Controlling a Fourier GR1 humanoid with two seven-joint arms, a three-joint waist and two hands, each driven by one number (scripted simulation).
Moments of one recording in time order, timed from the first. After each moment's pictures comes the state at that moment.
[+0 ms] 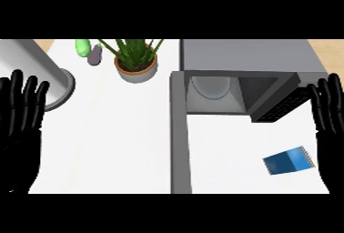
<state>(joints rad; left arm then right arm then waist) 0.00 0.09 0.00 -2.10 0.02 0.04 -0.02 0.01 -0.08 -0.01 -2.10 -0.03 -0.02 -0.02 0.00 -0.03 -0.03</state>
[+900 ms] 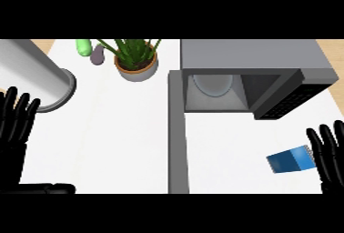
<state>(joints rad) 0.11 0.14 0.14 -2.05 0.22 -0.10 0.03 0.34 -0.02 0.10 -2.31 -0.12 0.06 0.01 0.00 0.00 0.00</state>
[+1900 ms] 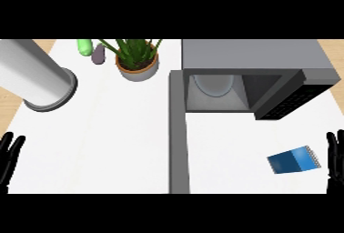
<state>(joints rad) 0.39 0.08 0.17 -2.19 0.25 -0.24 -0.05 0.39 0.00 0.02 -2.12 0.07 -0.15 -0.21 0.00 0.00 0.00</state>
